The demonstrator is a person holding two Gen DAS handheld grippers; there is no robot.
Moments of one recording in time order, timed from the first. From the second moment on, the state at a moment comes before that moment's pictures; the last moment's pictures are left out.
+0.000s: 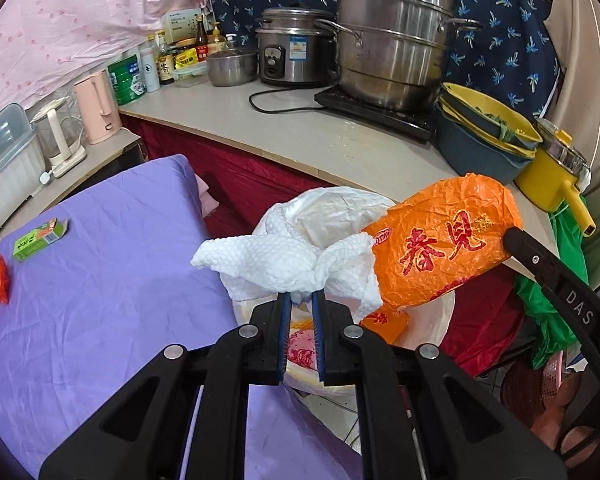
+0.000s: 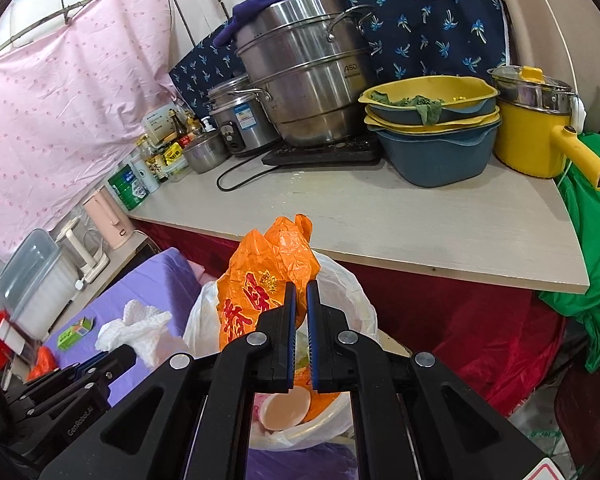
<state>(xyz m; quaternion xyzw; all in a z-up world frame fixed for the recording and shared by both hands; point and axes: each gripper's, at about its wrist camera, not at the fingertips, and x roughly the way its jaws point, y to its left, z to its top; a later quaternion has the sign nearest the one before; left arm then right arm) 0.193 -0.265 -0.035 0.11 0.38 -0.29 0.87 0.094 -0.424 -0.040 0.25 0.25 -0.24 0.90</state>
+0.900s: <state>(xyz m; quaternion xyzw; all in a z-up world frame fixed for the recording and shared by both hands) 0.209 -0.268 -0.044 0.11 0.38 -0.27 0.88 0.110 -0.418 -0.040 0.26 0.25 -0.23 0.91</state>
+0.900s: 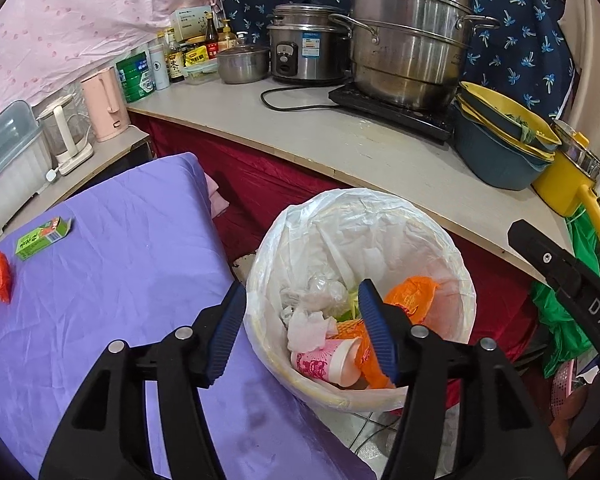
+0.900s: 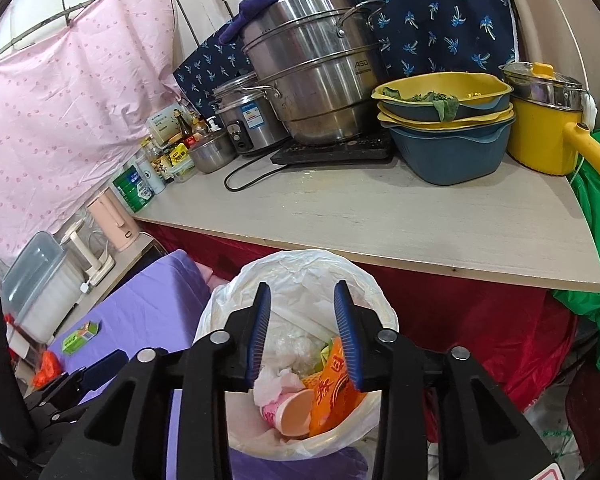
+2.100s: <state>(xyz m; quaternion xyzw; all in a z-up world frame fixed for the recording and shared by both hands) 0.248 -0.113 -0.010 0.04 0.37 -0.17 0.91 0.176 -0.277 -0.011 0.19 0.27 -0.13 0.93</state>
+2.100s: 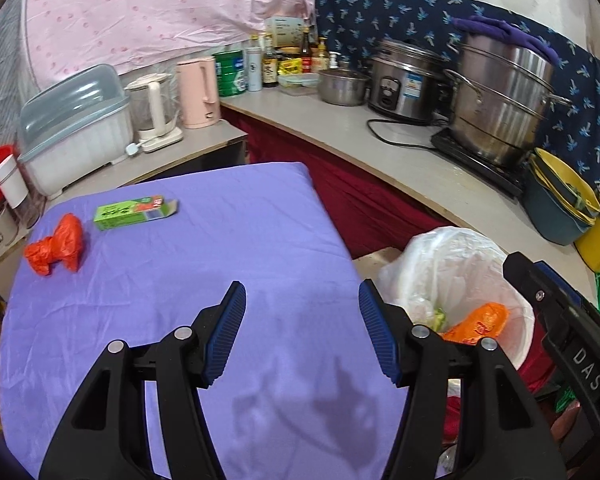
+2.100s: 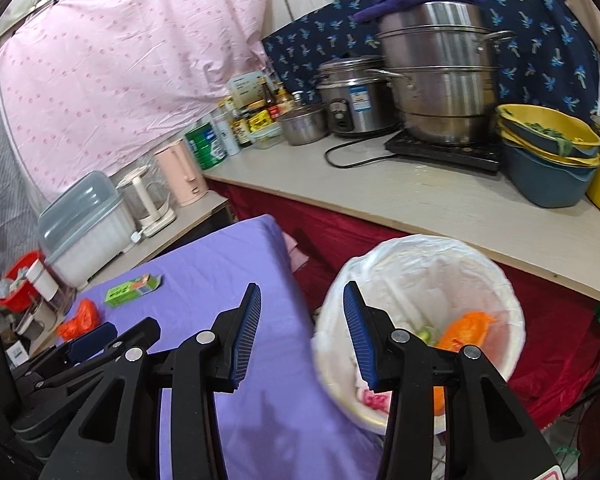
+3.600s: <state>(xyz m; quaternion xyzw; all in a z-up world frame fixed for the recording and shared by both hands) 0.447 0.263 -0.097 -0.05 0.42 0.09 0.90 0.433 -0.043 -0.106 0.13 0.38 0.02 0.92</state>
